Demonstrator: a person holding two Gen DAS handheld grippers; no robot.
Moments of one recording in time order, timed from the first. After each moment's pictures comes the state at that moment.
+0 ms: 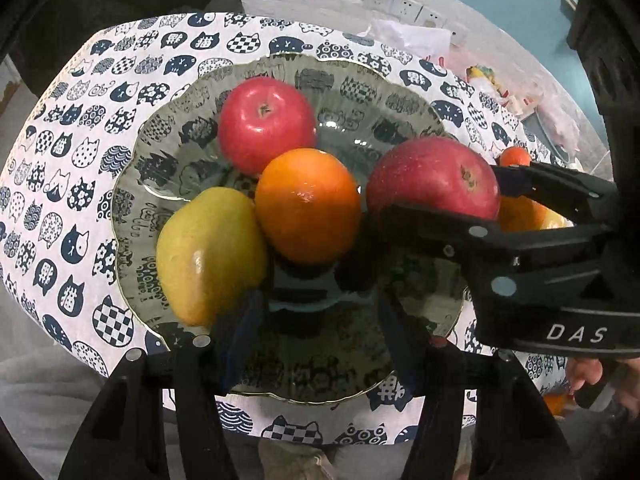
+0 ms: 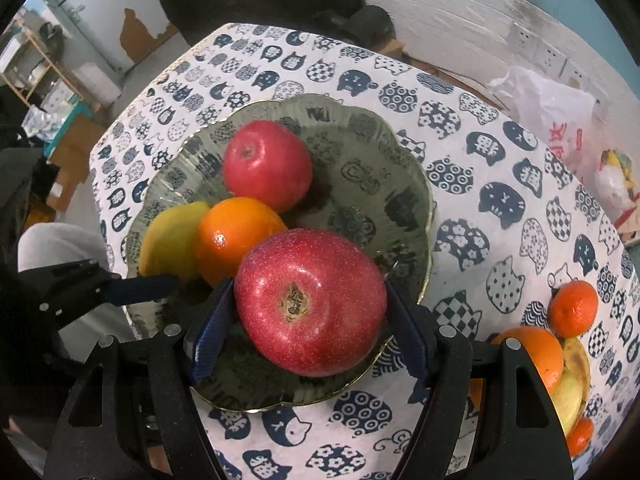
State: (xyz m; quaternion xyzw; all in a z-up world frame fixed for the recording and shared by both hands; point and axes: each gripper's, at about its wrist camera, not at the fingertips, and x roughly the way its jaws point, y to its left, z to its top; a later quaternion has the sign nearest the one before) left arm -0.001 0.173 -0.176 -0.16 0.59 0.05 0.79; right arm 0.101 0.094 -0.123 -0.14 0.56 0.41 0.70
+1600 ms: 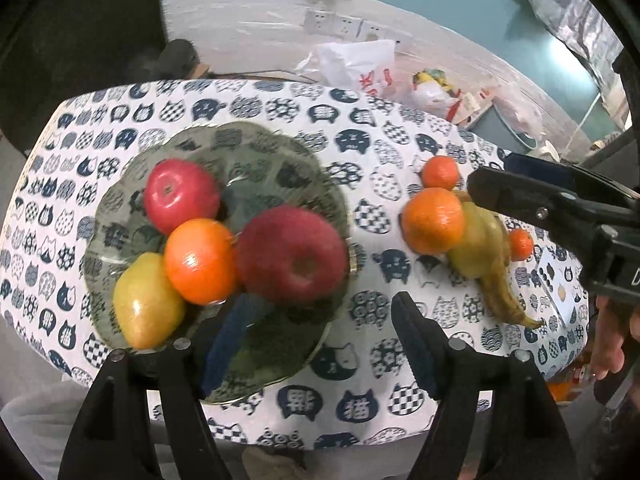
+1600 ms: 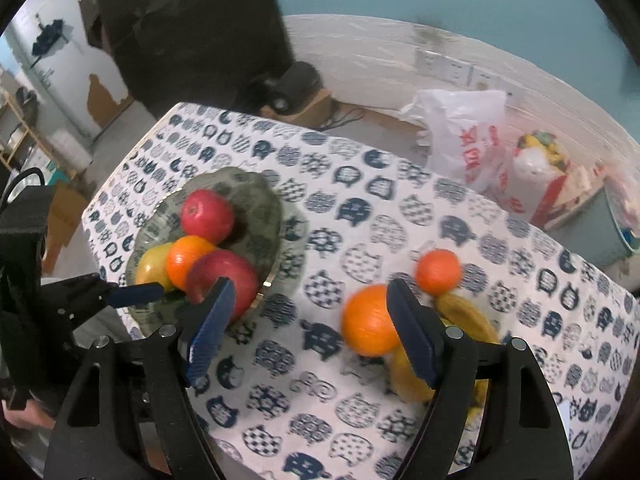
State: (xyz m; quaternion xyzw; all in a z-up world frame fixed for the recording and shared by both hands) left arm 0.023 0.104 -0.124 -0.11 0.56 0.01 0.82; right arm 0.119 -0.024 -0.044 -0.07 0.51 0.33 0.79
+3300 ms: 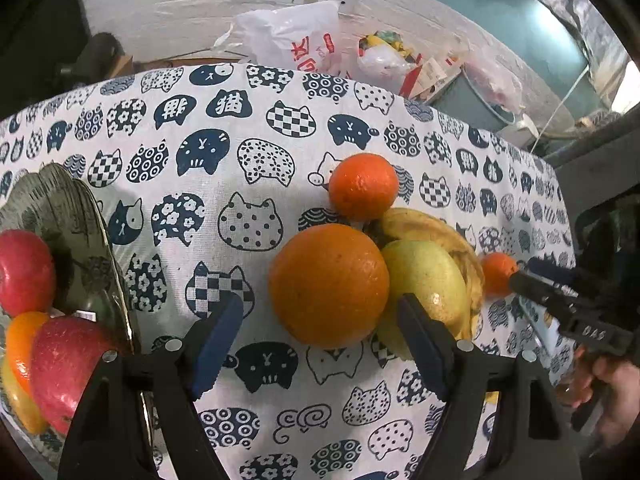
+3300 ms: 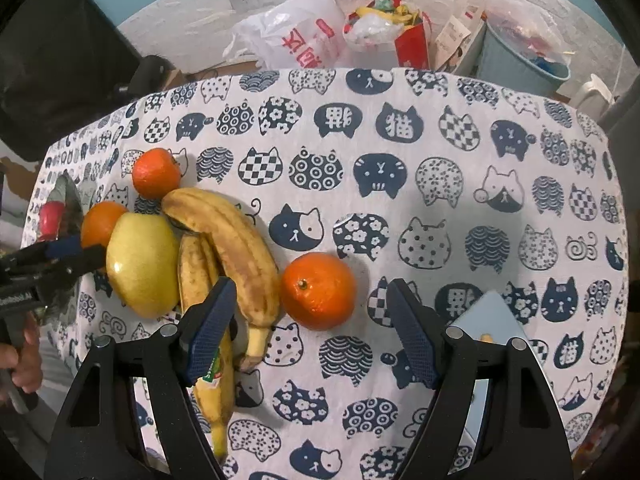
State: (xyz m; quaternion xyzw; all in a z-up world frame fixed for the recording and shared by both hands) left arm 0.125 0.015 -0.183 -0.13 0.59 -0.06 0.79; right arm 0.157 -0.233 -0.145 0.02 0.62 0.16 0.77
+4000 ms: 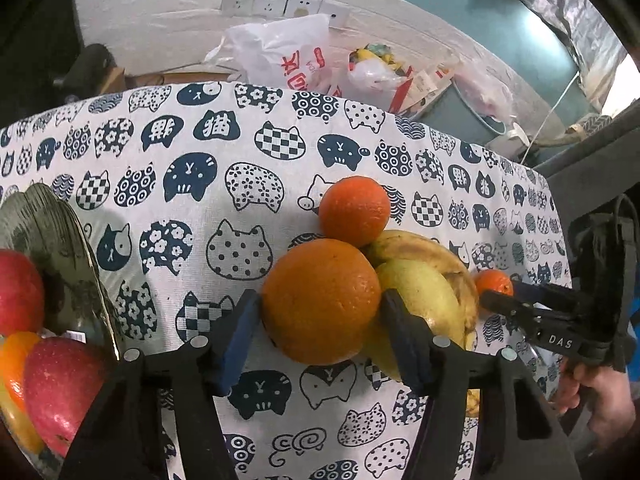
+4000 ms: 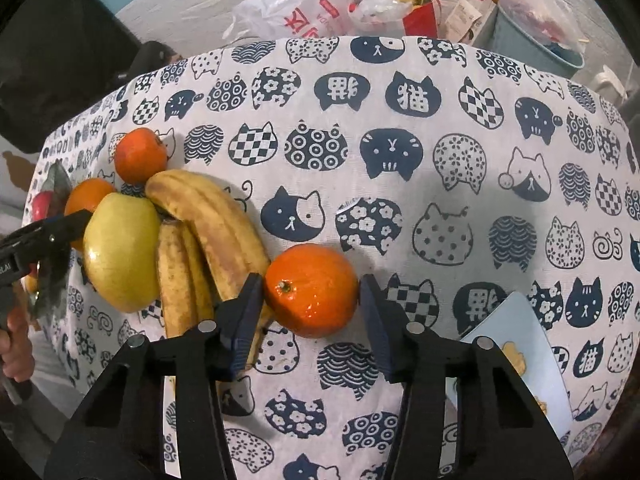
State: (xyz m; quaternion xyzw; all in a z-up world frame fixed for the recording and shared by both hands) left arm 0.133 0.012 -0.181 -0.12 0.57 -0.08 0.81; right arm 0.161 -0.229 -0.170 0.02 0.64 0.17 0.75
